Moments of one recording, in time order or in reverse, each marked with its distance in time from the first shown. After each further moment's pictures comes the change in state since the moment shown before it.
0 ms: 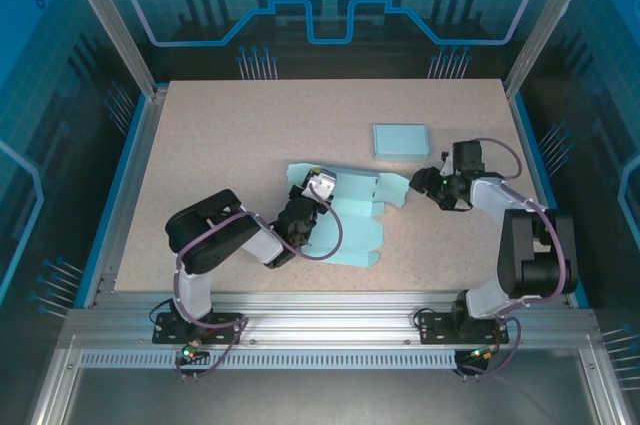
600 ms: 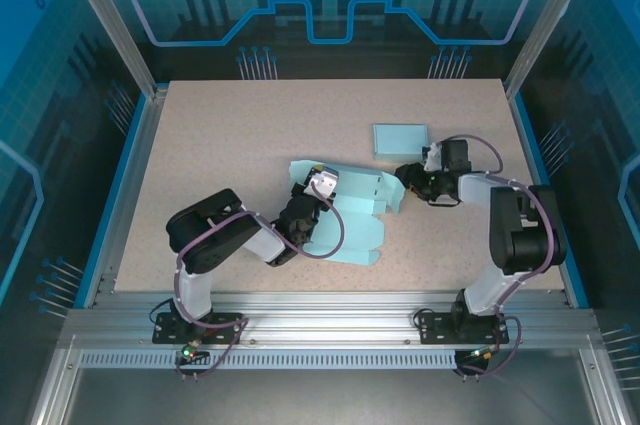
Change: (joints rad) left arm 0.000 0.004 0.026 0.002 0.000 0.011; right arm 0.056 0.129 0.006 0.227 -0.211 -0.010
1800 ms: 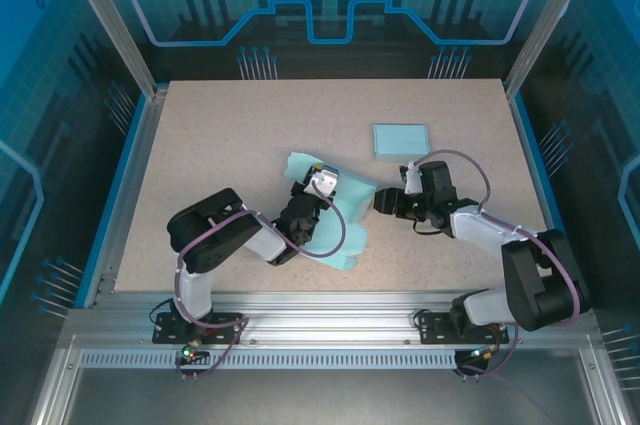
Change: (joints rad) left arm 0.000 0.007 0.013 0.001 -0.031 0.019; right arm 0.239 -0.301 -0.233 0.060 0.119 -0.016
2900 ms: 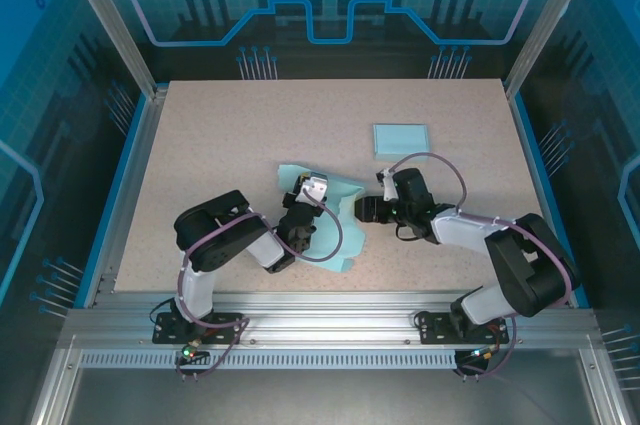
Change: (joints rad) left arm -0.020 0.039 -0.066 0.042 -0.154 -0.087; right arm 0.193 0.094 -0.019 0.168 0.182 -0.055
